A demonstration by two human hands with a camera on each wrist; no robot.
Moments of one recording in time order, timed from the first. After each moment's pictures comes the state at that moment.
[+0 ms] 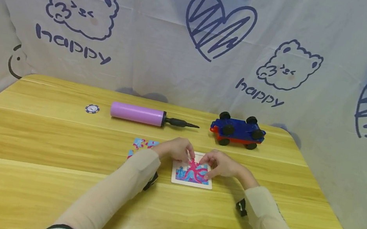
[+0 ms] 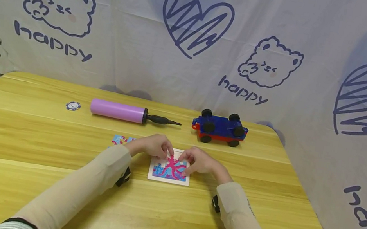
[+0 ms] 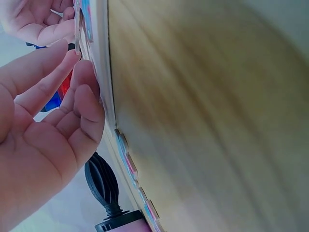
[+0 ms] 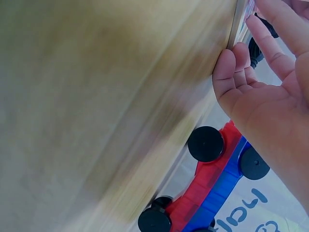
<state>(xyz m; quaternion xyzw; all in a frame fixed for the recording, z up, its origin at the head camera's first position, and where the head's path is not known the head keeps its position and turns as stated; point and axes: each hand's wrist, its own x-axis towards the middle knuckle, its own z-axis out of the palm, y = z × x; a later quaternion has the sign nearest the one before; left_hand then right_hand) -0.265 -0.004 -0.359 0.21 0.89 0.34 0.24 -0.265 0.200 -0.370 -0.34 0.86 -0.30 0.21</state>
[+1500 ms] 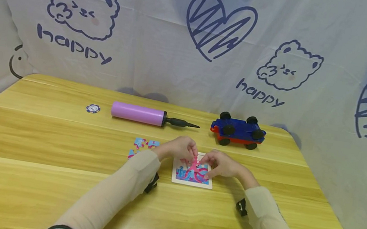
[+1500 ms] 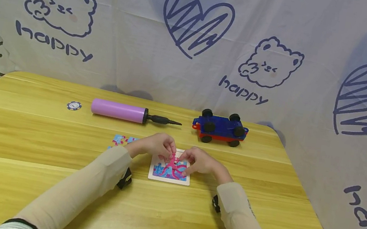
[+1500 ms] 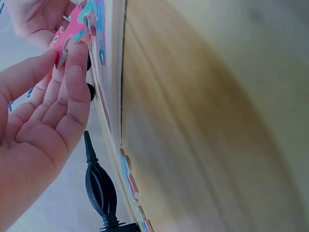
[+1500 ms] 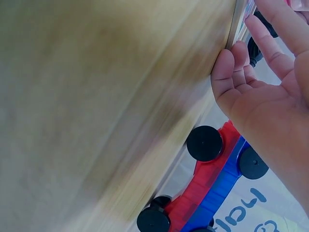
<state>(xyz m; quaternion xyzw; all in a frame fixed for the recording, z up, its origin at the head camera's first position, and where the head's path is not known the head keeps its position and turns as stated) -0.261 -0.001 -0.361 0.19 0.83 0.46 0.24 -0.264 0.199 -0.370 -0.34 0.87 -0.30 0.21</state>
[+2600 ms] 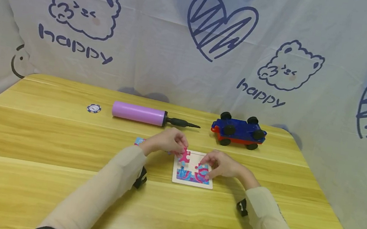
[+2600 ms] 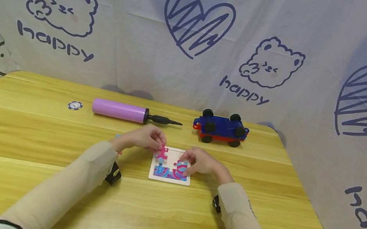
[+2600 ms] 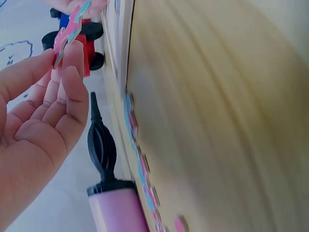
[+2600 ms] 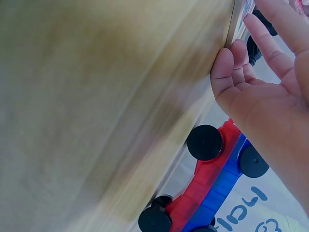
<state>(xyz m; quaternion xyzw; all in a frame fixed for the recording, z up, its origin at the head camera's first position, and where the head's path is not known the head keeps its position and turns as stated) -0.262 -0.039 -0.355 0.19 0.81 0.52 0.21 -0.265 0.200 -0.371 -0.34 0.86 -0.31 0.21</state>
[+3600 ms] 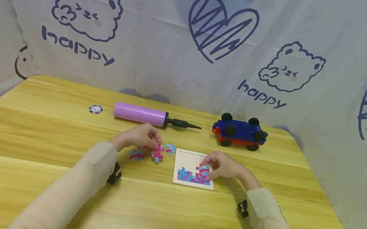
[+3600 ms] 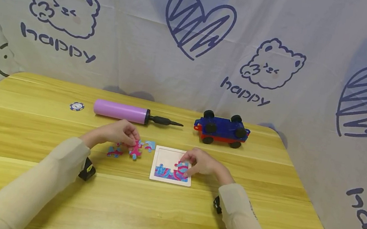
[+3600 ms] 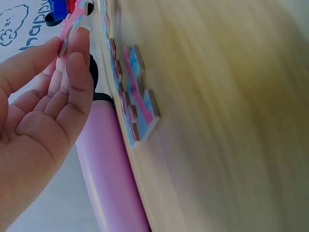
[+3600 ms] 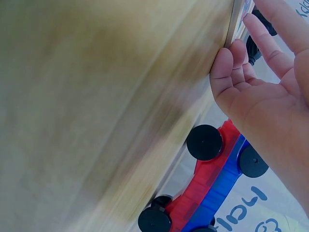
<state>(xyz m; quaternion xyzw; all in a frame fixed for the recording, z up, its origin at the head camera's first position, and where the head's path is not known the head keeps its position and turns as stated) -0.265 -0.114 -0.364 0.21 0.83 0.48 0.19 -0.263 0.200 -0.371 -0.34 0.85 -0.33 0.22</state>
